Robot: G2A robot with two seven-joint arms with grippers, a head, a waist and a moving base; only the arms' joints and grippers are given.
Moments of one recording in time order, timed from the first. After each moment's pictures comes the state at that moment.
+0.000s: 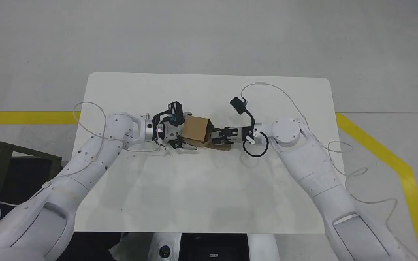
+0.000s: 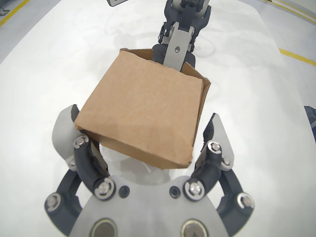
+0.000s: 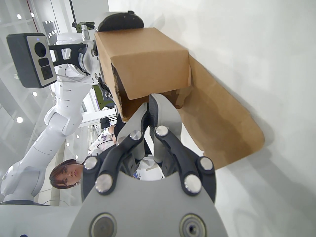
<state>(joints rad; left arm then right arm) 0.62 -1.01 -0.65 -1.00 1.23 -1.00 0.23 -0.73 -1.32 0.96 -1.02 0.08 -0.14 1.07</state>
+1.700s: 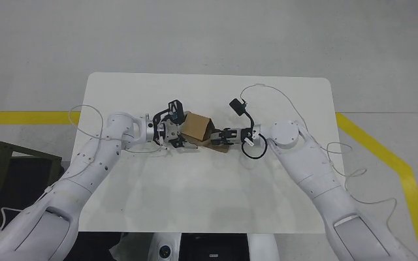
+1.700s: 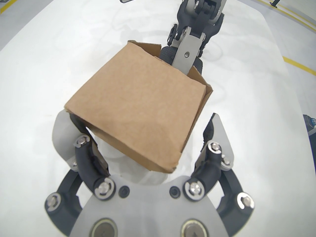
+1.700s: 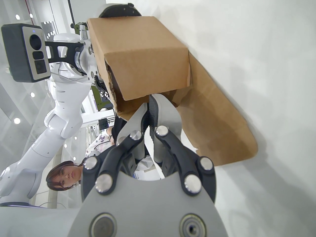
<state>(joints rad) 0.67 -1.04 -0.76 -1.03 1.14 -1.01 0.06 -0.73 -1.32 0.92 -1.01 0.10 -0.17 1.03</state>
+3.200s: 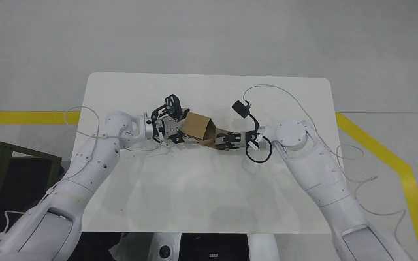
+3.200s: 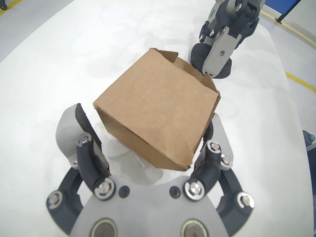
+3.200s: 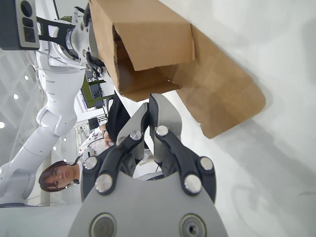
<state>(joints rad) 0.69 -1.06 -0.83 -1.02 1.07 -1.00 -0.01 -0.83 -1.26 1.00 -1.26 -0.01 0.04 1.12</state>
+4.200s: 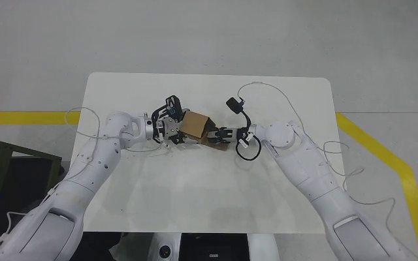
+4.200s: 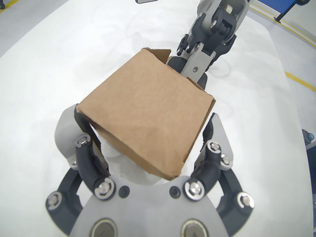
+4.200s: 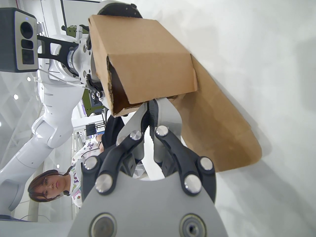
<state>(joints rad) 0.70 -1.07 -0.86 -1.02 1.08 -1.01 -0.04 -0.73 -1.32 0.88 -1.06 0.03 -0.15 0.92</state>
